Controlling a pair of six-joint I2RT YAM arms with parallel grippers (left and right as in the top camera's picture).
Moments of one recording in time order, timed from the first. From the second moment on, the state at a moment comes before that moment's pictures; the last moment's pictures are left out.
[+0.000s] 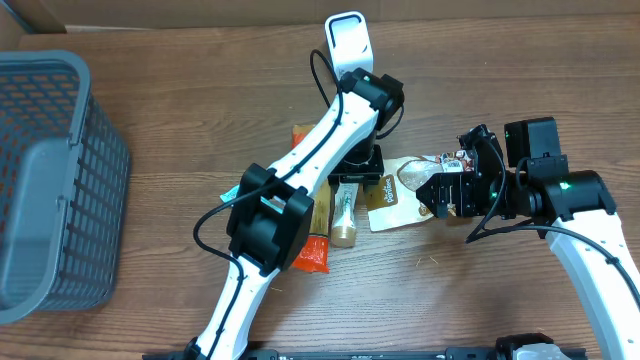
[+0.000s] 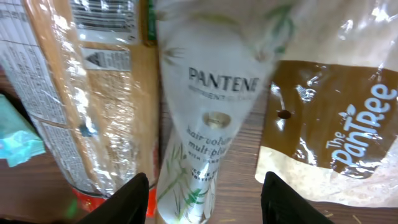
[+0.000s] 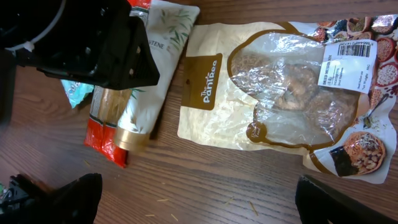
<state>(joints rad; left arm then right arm) -0.60 2.38 2.15 -1.58 0.06 -0.68 0.12 1.27 1.04 -0.93 -0.46 0.07</state>
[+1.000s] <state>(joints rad) -0.15 1.86 2.59 -1.69 0.16 -0.35 0.13 1.40 0.79 -0.60 -0.43 0.81</state>
